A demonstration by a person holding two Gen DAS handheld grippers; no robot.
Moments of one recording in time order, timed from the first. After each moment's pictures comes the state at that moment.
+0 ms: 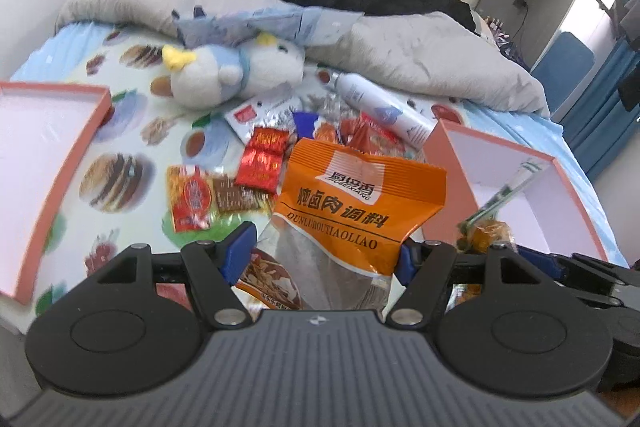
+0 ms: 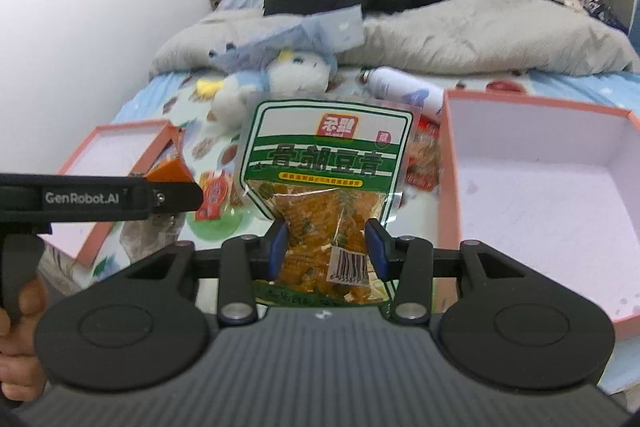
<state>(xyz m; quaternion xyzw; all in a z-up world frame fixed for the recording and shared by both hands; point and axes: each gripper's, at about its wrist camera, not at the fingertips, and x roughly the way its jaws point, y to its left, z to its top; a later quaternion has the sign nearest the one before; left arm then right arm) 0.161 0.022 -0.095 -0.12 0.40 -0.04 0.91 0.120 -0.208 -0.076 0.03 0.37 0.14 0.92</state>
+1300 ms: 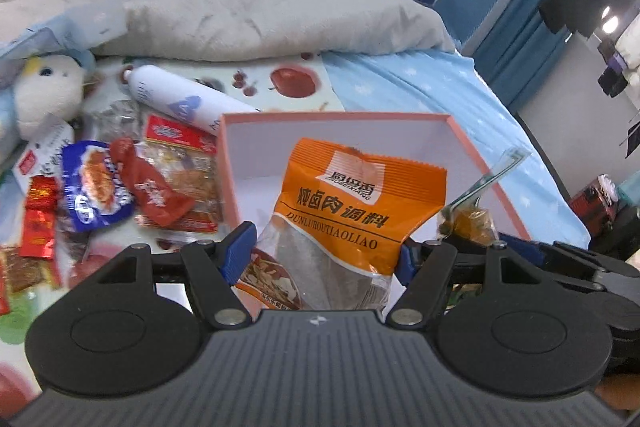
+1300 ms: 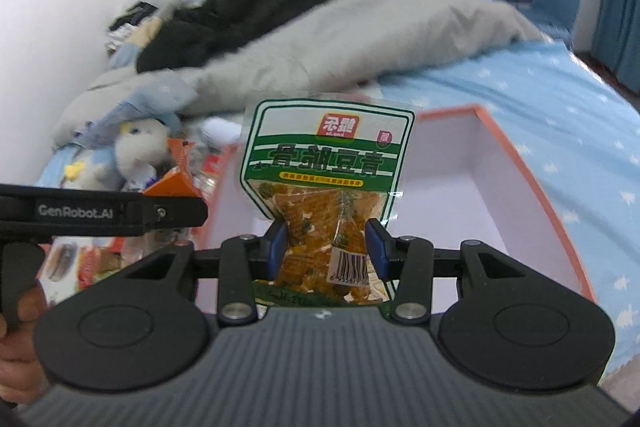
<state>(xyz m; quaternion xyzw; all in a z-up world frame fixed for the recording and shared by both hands) 0.289 -0.208 -0.104 -0.06 0.45 -0.20 0.87 0.181 -0.396 -0.089 0.09 0.39 0.01 0.92</state>
